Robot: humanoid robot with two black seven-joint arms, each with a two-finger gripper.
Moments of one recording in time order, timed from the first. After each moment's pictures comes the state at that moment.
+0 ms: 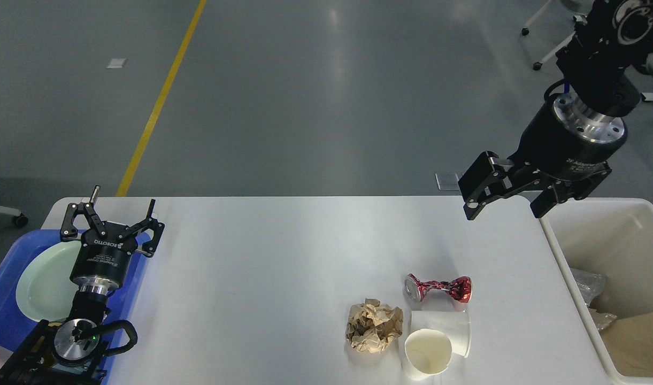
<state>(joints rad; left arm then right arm) -0.23 0.14 -1.47 -0.80 0.09 -0.62 -0.17 2.44 -0.41 -1.17 1.58 -0.05 0.85 -0.21</state>
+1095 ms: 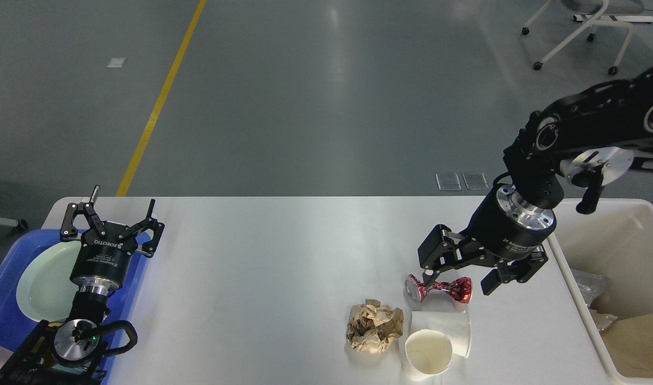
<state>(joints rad) -0.23 0.14 -1.47 -0.80 0.09 -0.62 -0.17 2.11 -0.34 -1.08 1.61 0.08 0.67 -0.21</state>
